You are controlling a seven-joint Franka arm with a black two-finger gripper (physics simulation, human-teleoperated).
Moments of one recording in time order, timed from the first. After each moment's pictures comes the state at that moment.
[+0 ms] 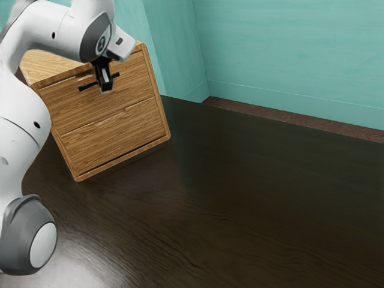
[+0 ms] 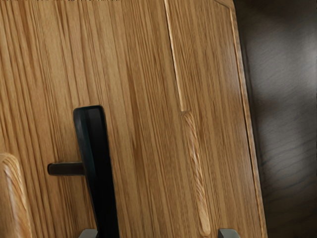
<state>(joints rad) 0.11 0.63 0.38 -0.70 0.22 1.66 0.92</state>
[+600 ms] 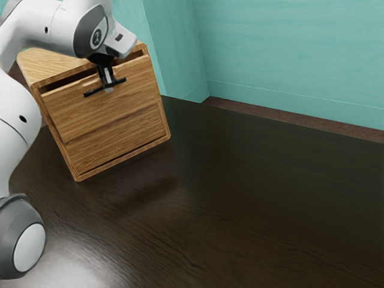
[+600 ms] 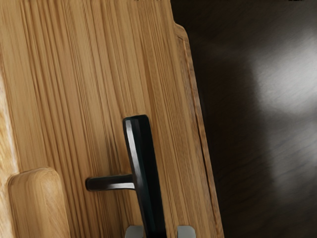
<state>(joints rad) 0.06 0.53 0.37 -0.81 0.16 1.64 0.93</state>
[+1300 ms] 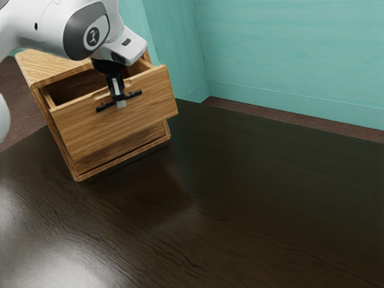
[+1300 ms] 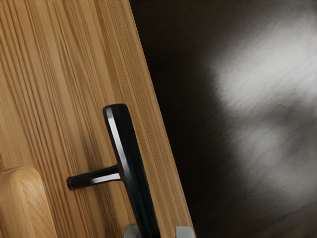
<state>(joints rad) -0.11 0.27 0.37 -1.15 0.18 1.63 0.90</state>
